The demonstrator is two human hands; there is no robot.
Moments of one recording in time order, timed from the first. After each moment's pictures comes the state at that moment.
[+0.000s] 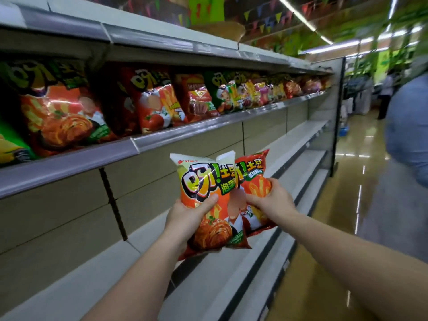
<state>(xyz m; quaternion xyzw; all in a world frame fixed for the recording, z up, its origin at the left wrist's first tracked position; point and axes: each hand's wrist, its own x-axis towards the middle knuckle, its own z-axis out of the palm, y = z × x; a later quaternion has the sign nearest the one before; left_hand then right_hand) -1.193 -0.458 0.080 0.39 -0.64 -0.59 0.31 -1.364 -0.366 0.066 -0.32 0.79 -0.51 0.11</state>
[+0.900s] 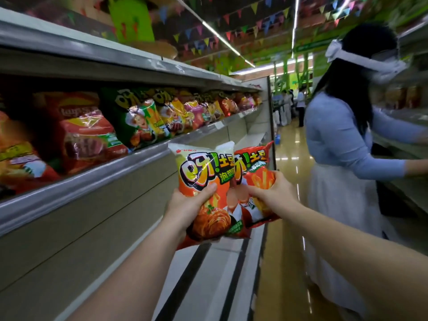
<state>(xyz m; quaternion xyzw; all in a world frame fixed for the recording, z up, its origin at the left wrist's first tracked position) -1.447 -0.528 0.117 0.24 -0.71 -0.61 0.25 -1.582 -0.385 0.089 -0.19 0.80 -0.58 0.00</state>
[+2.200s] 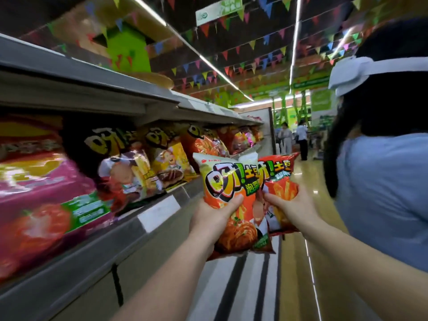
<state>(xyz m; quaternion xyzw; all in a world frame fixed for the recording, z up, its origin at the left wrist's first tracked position) -2.021 -0.692 0.152 0.18 -0.75 -0.57 0.30 -2.151 -0.552 0.132 -0.16 0.75 -0.64 -0.07</state>
